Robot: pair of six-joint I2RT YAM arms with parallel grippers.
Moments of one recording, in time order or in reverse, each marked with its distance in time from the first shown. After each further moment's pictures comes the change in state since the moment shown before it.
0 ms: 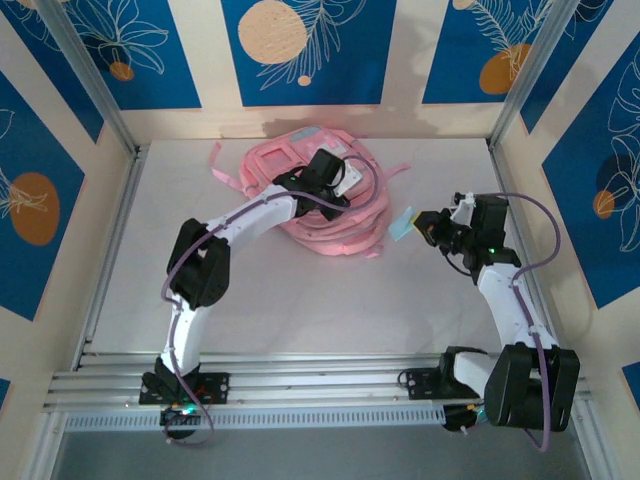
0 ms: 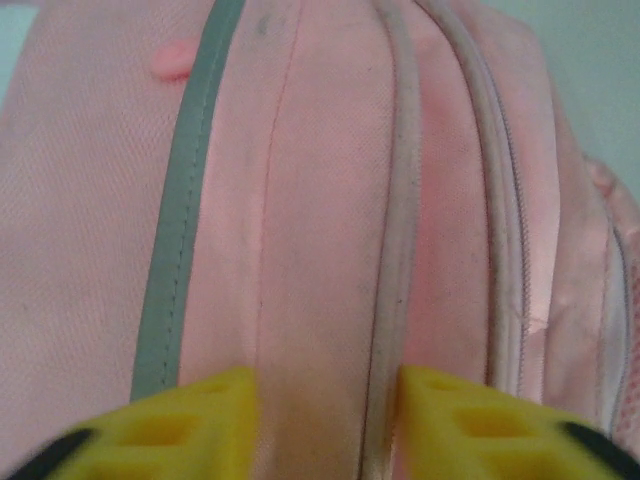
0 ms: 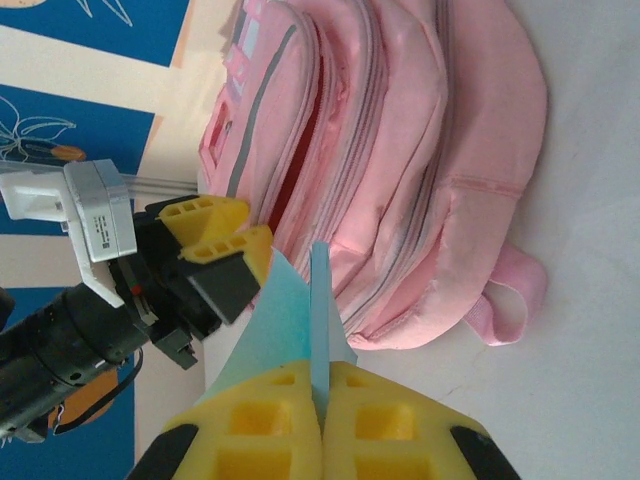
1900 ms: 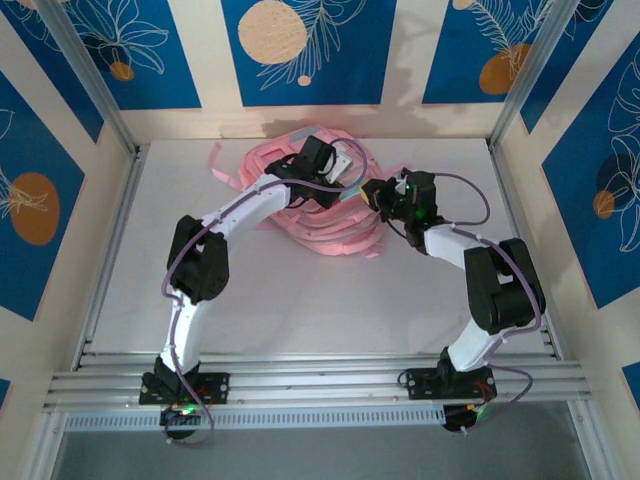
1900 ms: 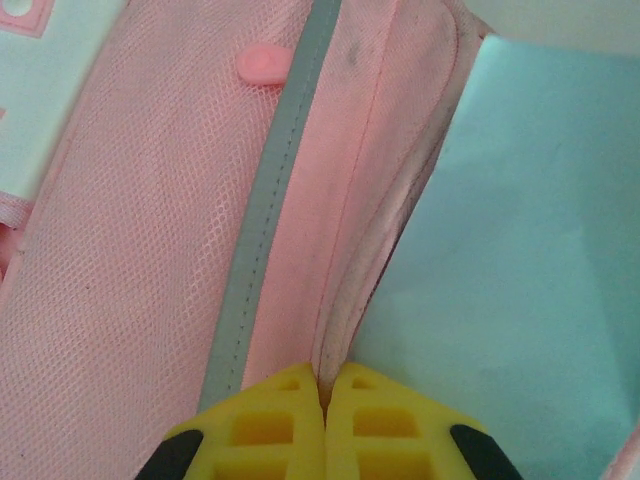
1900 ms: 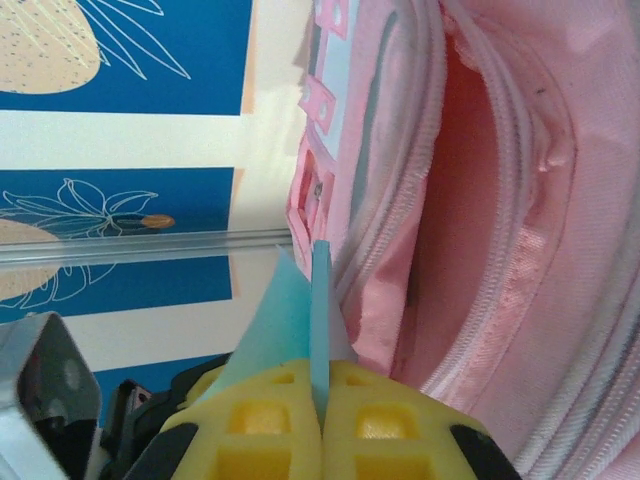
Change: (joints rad) left arm 0.065 0.034 0.104 -0.079 0.070 -0.143; right arm 0.337 0.554 0.163 0.701 0.256 0.521
